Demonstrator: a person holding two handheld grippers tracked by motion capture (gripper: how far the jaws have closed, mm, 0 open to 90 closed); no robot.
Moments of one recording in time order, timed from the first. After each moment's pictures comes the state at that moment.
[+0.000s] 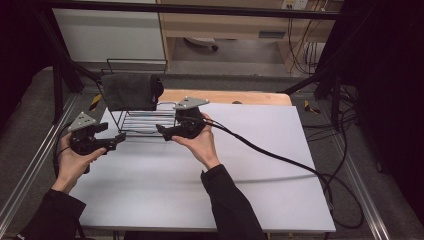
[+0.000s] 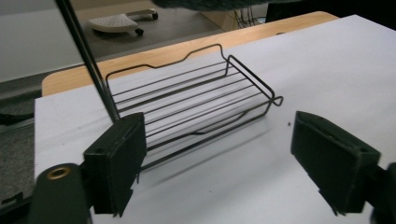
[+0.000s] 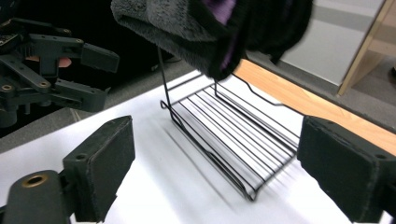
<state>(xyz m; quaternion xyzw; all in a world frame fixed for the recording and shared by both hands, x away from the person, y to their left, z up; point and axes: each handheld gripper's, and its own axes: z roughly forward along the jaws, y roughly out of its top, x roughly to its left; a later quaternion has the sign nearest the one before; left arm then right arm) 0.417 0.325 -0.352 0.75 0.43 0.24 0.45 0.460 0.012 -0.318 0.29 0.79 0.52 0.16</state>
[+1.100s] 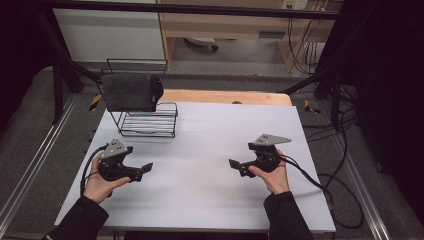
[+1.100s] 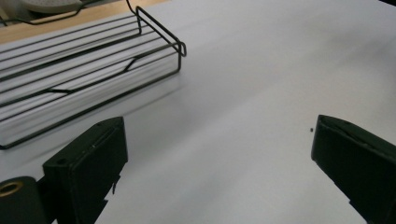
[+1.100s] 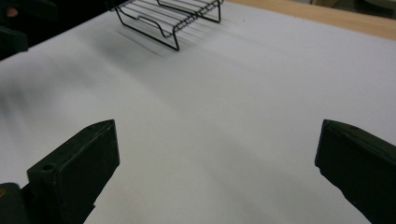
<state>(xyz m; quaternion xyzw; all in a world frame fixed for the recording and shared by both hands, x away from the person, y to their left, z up) 0.373 0.261 -0.398 0.79 0.38 0.18 0.44 0.396 -0.186 -0.391 0.37 0.79 0.47 0.13</state>
